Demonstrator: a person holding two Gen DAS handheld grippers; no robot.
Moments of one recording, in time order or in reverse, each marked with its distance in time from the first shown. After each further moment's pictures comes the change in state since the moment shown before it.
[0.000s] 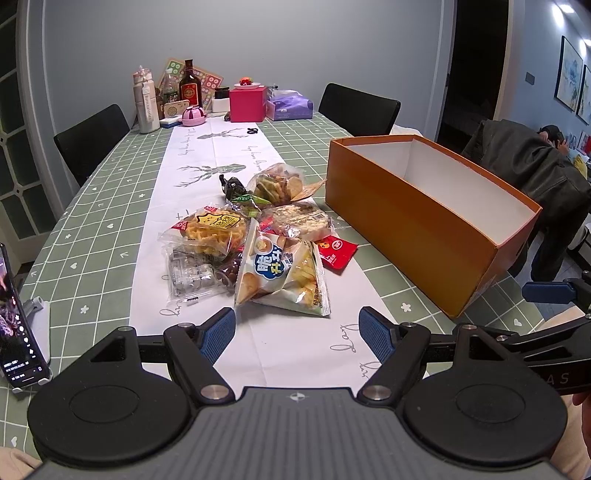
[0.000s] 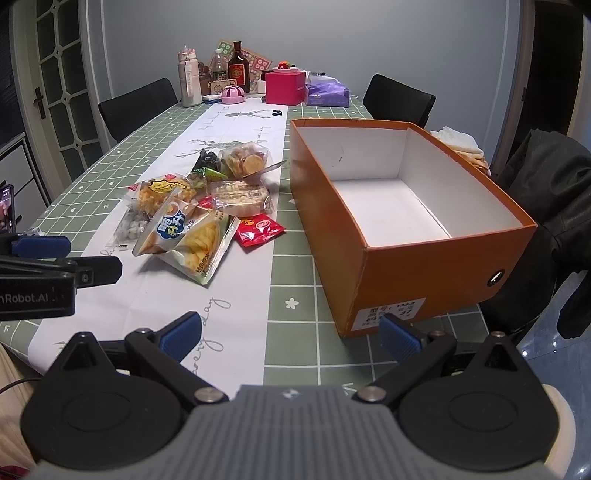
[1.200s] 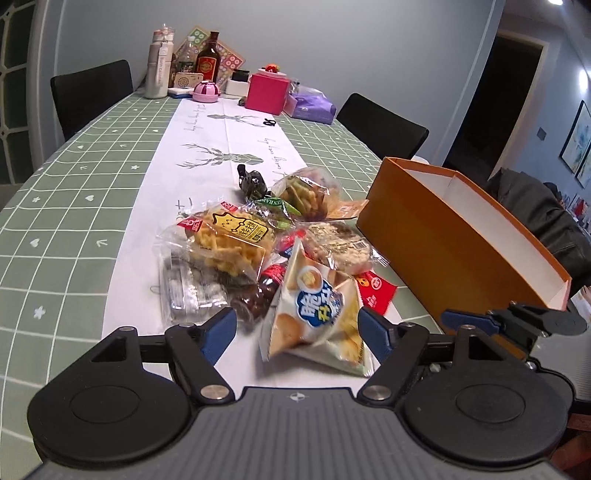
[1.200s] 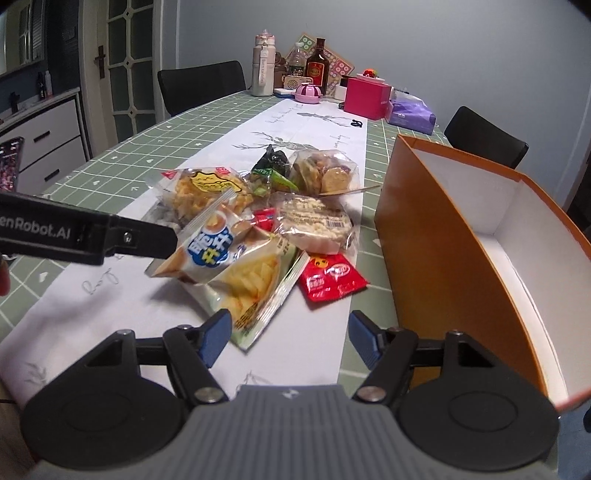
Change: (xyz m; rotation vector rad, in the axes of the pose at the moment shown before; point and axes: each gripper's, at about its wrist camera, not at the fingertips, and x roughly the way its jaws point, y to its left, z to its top) left arm 0.077 0.075 0.024 -0.196 -0.004 -0.118; right arm 0.111 0.055 0.045 -0.236 -0.030 0.111
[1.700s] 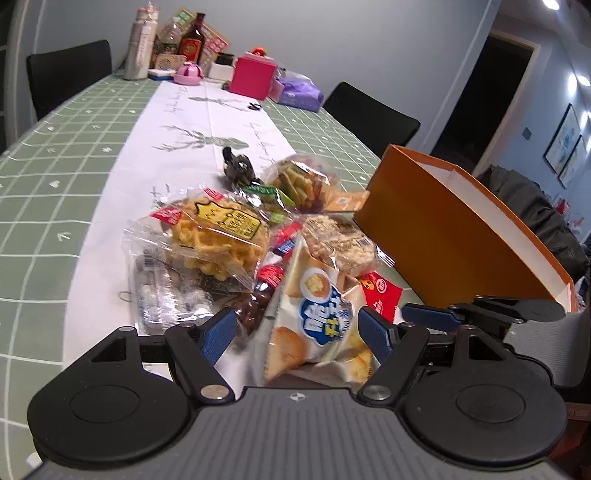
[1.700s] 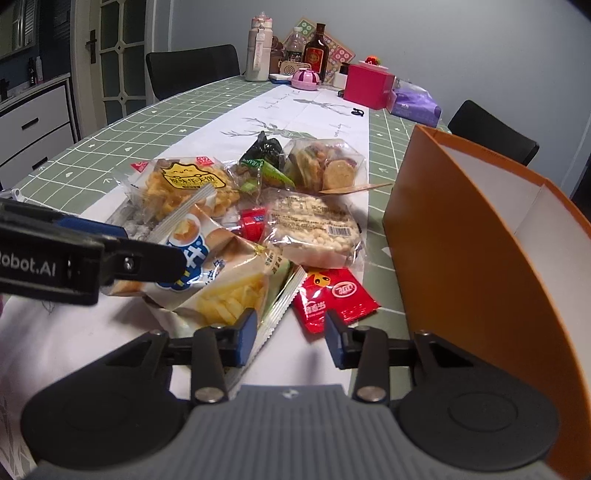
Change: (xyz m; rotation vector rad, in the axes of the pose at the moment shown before) left arm 0.042 0.019 0.002 -0.014 0.035 -0.099; right arm 0.047 0.001 0.013 0.011 0.045 0.003
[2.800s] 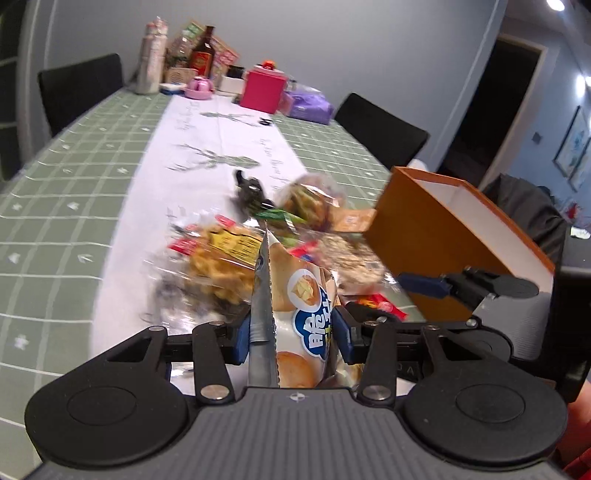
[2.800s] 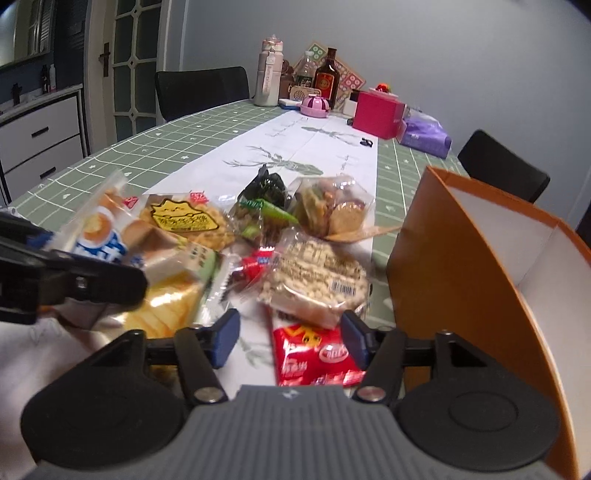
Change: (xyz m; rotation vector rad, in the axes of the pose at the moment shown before) left arm -0.020 -0.006 0.017 0.008 -0.031 0.089; right arm 0.019 -0.002 0.027 -0.097 -0.118 -0.012
